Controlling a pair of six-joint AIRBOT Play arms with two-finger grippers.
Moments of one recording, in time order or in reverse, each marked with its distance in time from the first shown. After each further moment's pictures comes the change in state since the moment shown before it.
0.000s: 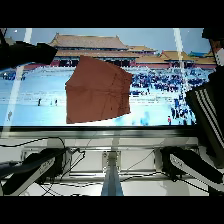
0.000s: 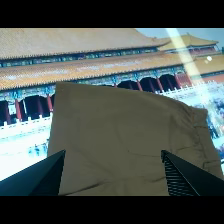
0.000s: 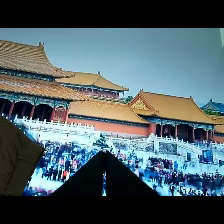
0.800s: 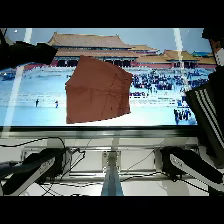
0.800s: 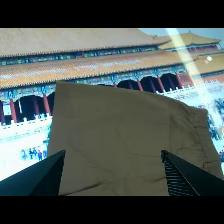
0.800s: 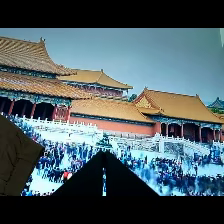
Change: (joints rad) left arm 0.000 0.000 0.000 0.000 0.000 0.000; right arm 0.000 0.000 0.000 -0.003 0.006 0.000
